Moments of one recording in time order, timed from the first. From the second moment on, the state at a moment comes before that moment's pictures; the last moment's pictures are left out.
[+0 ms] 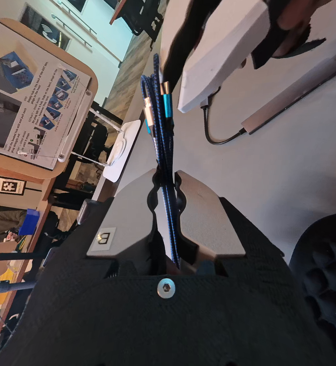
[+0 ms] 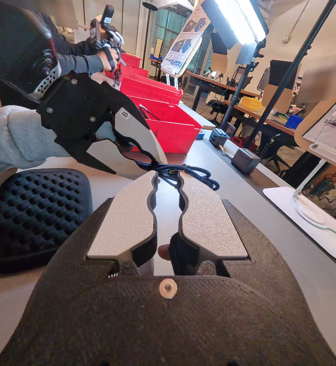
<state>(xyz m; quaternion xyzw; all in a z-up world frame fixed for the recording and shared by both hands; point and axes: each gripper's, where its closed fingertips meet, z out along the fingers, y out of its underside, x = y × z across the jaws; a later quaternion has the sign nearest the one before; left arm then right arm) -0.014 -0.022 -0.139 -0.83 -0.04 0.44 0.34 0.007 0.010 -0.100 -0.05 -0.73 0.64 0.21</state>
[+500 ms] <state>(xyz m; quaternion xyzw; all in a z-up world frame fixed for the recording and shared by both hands) -0.013 -0.025 -0.154 -0.85 0.01 0.45 0.28 0.011 0.001 -0.123 -0.05 -0.79 0.59 0.14</state>
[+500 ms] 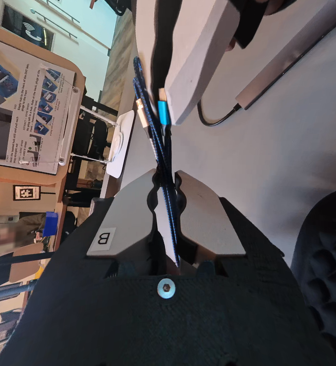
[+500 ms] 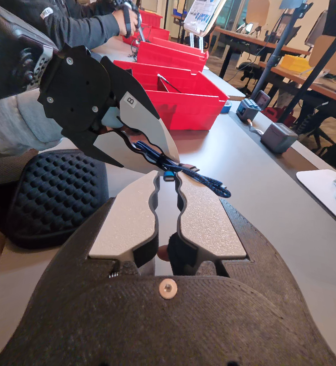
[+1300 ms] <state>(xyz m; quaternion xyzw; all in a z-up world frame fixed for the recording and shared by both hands) 0.030 -0.005 -0.140 -0.80 -0.01 0.26 0.53 0.031 -0.015 -0.134 0.08 -0.83 0.55 0.10</state>
